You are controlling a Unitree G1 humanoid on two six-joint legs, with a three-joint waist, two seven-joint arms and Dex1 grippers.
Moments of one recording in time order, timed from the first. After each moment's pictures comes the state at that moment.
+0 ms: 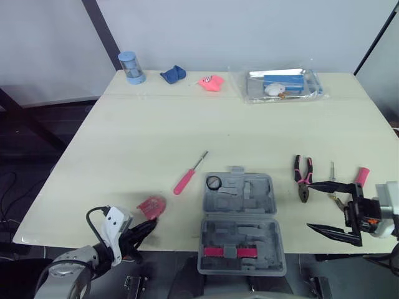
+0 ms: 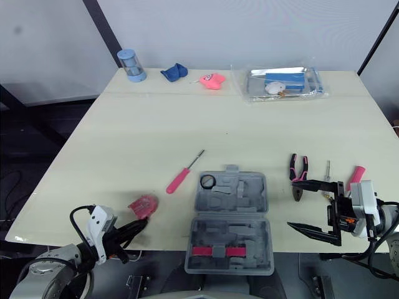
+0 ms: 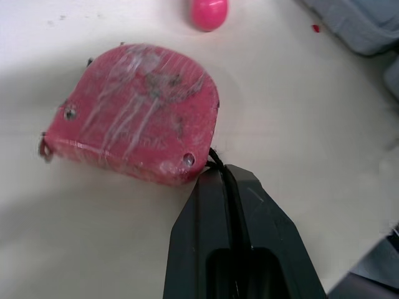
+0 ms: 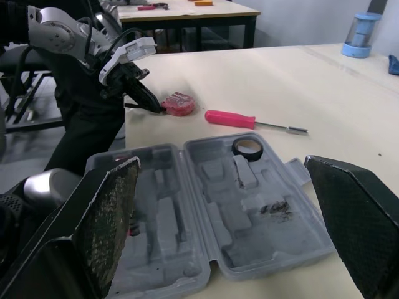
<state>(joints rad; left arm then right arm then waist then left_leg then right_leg) 0.41 0.60 0.23 -0.19 -0.38 0.30 -0.84 0.18 -0.76 -0.31 -0.26 0.69 0.04 1.42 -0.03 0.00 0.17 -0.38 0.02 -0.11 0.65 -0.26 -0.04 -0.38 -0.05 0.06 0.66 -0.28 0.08</state>
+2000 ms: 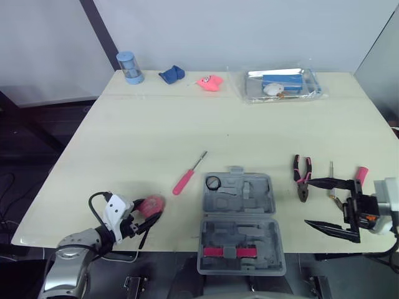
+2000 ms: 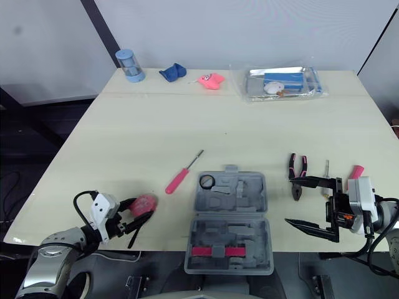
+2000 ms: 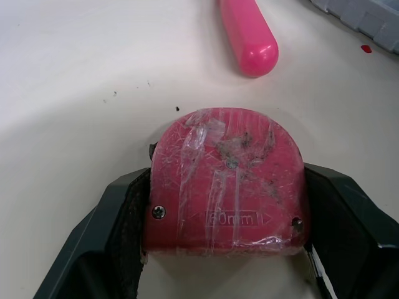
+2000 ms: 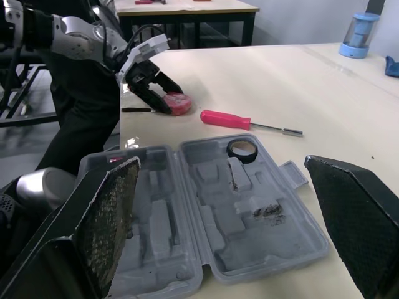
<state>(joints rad) 0.18 0.61 0.20 0.14 -0.28 0.00 -0.90 0.17 -0.77 -0.31 -0.30 0.69 0.06 1.38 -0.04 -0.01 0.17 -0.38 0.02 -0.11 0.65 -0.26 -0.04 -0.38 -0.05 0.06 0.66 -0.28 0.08</state>
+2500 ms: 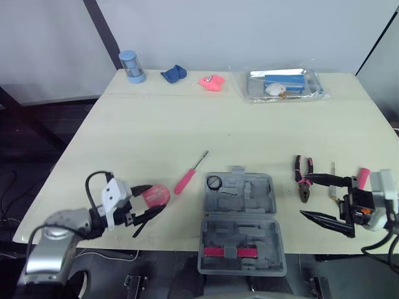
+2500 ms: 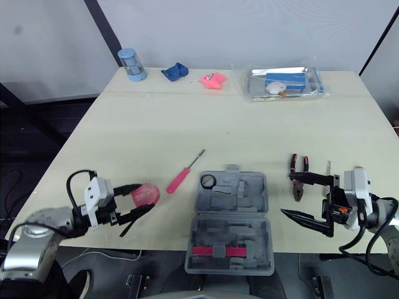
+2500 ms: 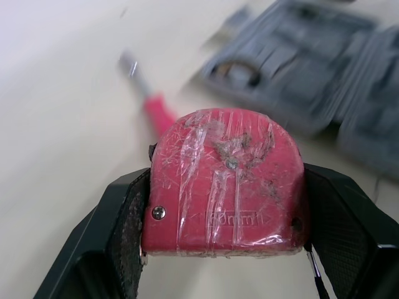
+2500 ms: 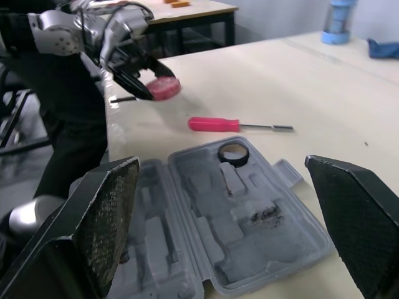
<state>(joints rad) -0.02 0.82 0.14 -0.07 -0.42 0.12 -1.19 0.13 -0.79 -0.29 -0.38 0.76 0.33 1.18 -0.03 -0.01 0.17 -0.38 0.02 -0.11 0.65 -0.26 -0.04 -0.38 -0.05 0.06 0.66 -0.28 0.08</state>
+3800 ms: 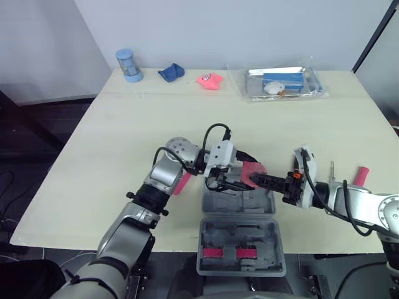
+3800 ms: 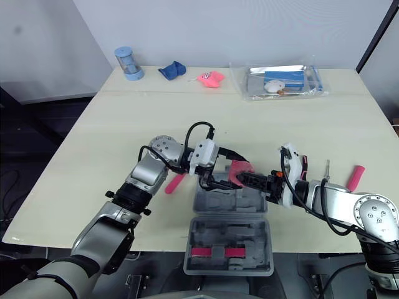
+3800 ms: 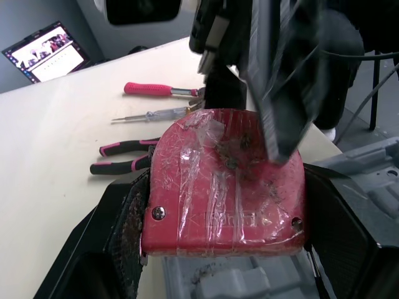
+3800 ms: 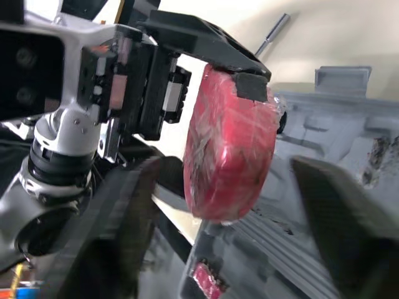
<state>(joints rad) -0.74 0.34 -0.33 0.34 -0.17 -0.10 -1.39 -0.24 -0.71 -0.03 -0.34 1.90 1.04 -0.24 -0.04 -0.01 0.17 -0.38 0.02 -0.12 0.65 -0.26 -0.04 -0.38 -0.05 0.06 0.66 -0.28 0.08</state>
